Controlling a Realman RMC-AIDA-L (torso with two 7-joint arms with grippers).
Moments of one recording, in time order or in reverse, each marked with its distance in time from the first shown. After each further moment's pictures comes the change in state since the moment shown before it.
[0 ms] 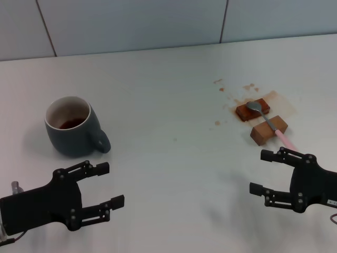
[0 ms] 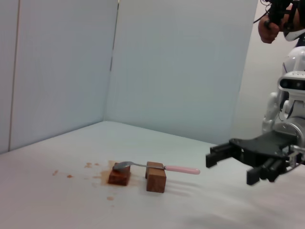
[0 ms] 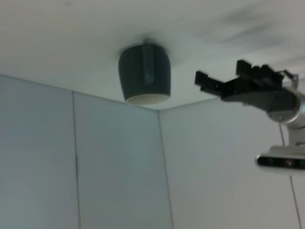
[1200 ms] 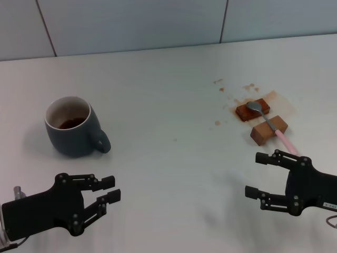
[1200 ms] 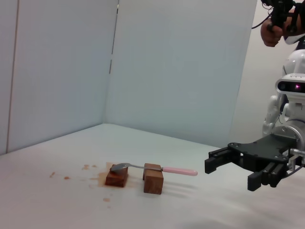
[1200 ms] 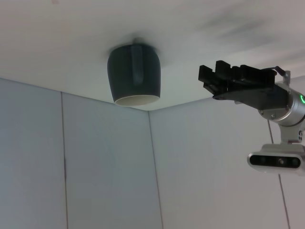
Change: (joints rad) left arm 0.013 -0.006 0.003 -0.016 -0.005 0.001 0.028; right arm 0.005 0.010 0.000 0.005 -0.012 -0.008 -0.001
